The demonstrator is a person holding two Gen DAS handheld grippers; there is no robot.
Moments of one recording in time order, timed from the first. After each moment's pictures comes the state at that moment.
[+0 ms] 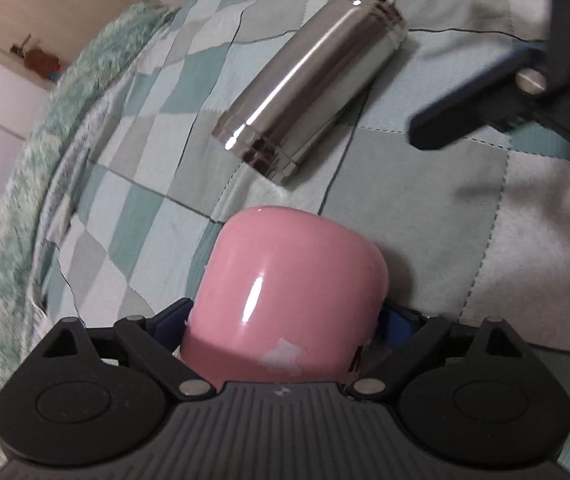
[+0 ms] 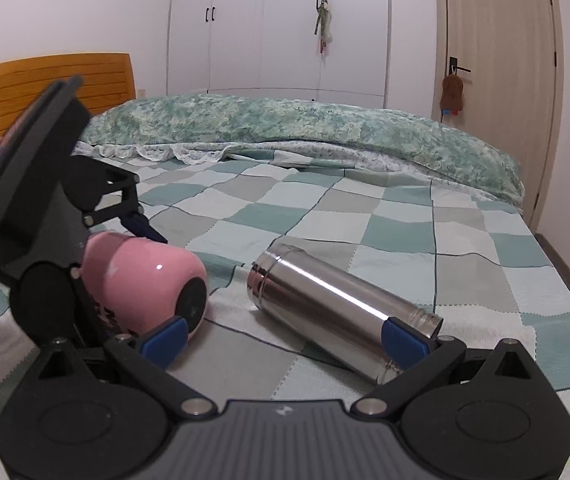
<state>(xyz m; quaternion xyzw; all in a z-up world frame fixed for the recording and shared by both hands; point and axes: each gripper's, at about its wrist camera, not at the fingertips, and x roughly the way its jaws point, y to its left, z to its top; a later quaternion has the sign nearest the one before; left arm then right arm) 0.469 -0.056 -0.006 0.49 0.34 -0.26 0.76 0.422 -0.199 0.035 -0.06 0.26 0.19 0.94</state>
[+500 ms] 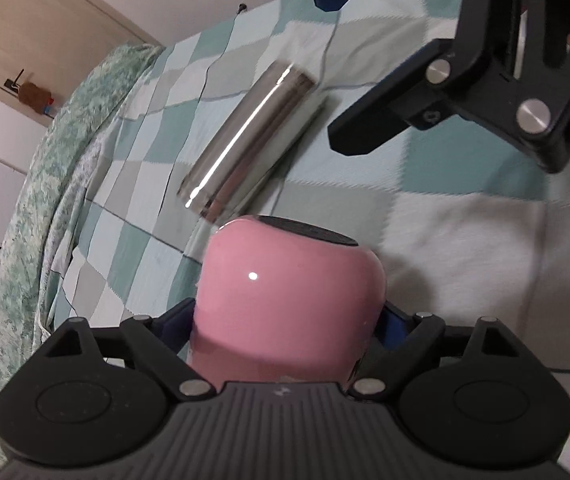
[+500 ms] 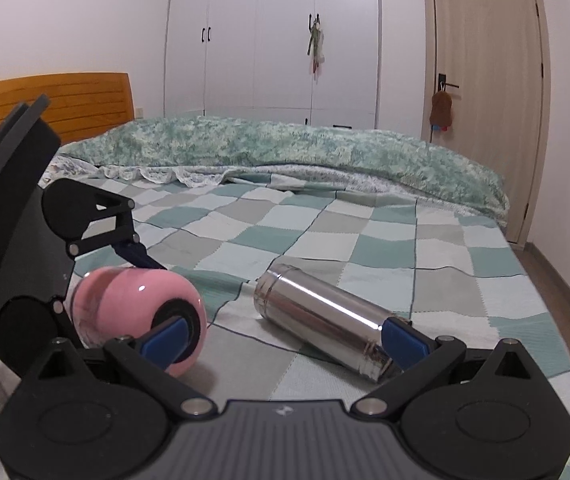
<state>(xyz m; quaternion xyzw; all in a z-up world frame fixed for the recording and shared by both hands) 0.397 -0.082 0.027 0.50 0.31 -0.29 0.76 0.374 -0.218 0.070 -0.05 0.23 0.19 0.95</state>
